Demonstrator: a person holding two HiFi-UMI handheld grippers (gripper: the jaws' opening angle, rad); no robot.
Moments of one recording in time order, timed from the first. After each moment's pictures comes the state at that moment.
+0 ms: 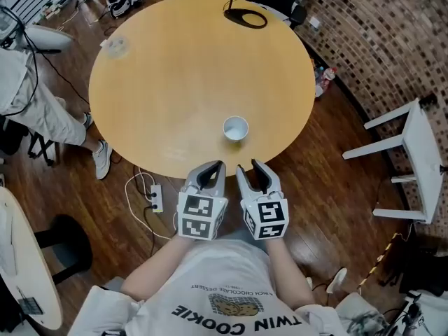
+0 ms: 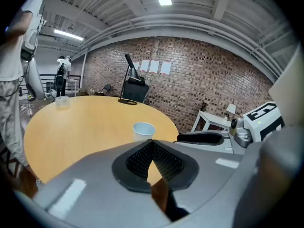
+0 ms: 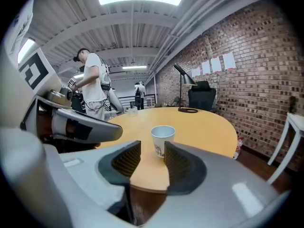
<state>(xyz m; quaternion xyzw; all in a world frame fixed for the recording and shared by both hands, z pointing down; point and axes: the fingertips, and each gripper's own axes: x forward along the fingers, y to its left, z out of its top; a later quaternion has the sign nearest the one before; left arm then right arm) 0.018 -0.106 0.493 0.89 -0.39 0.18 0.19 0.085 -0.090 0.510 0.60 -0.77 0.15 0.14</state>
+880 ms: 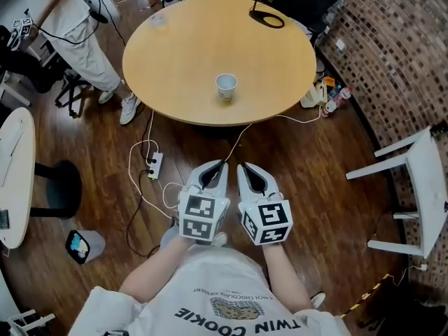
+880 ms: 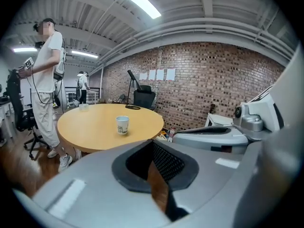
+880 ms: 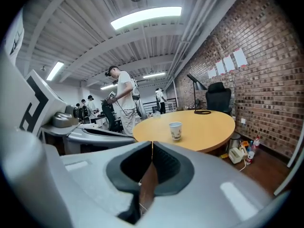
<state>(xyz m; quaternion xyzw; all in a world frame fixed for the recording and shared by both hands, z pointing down) 0.088 0.118 0.456 0.84 -0.50 0.16 0.15 0.135 0.123 0.455 0.48 -0.86 0.15 0.10</state>
